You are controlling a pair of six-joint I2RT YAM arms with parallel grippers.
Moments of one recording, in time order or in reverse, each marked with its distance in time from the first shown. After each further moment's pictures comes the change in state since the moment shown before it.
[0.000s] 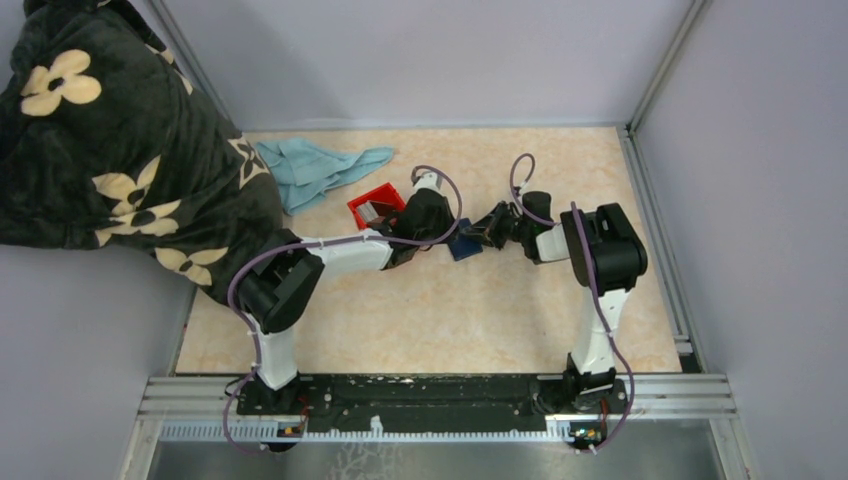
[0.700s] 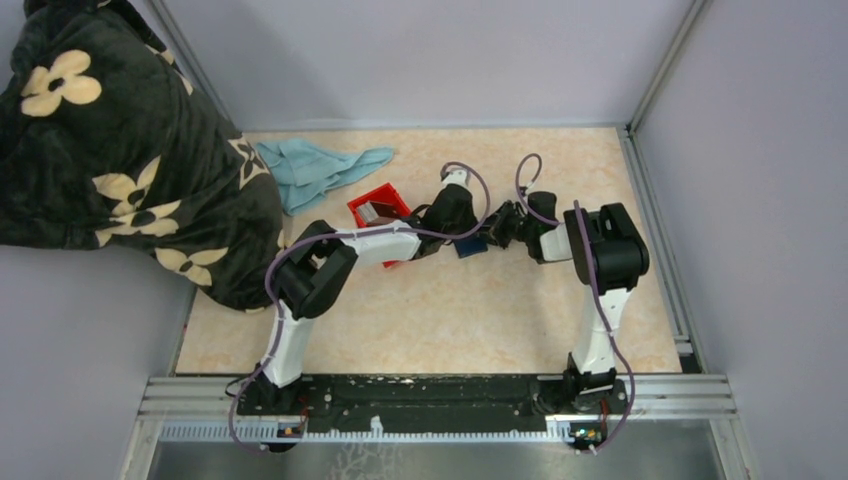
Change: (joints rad) left arm -0.042 0.208 0.241 -0.072 -0.011 0.073; right arm -0.008 0.013 0.000 0.014 -0.003 0.007
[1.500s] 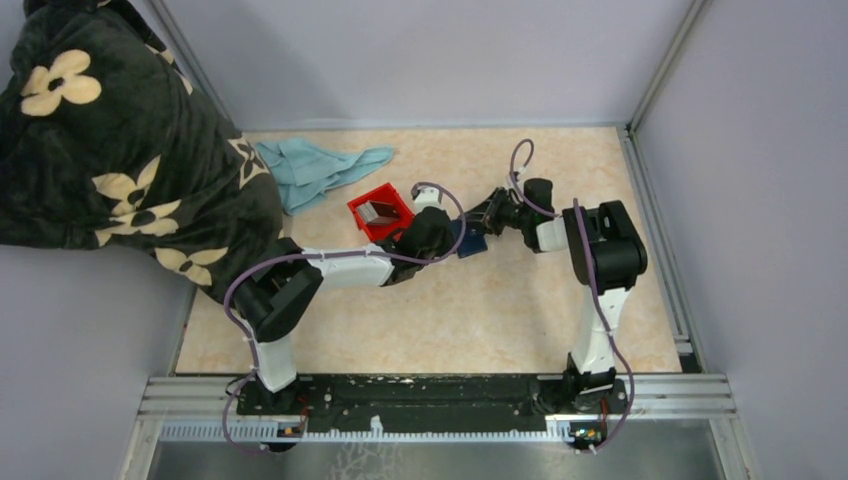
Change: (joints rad) left arm -0.037 -0.249 -0.322 0.093 -0.181 -0.035; right arm 0.002 0.003 0.078 0.000 -0.077 0.002
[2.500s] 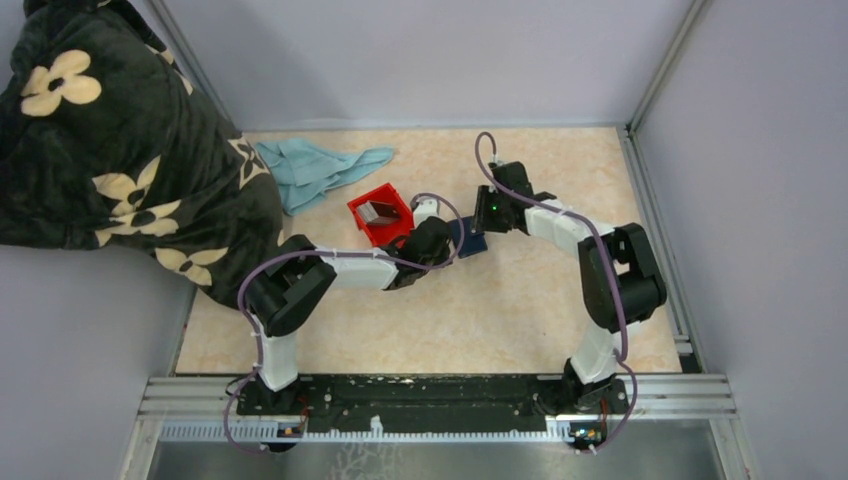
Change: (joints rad) left arm -0.002 0.059 -0.032 -0.024 -0.015 -0.055; right arm 0.169 -0.274 0.208 -0.875 0.637 -0.615
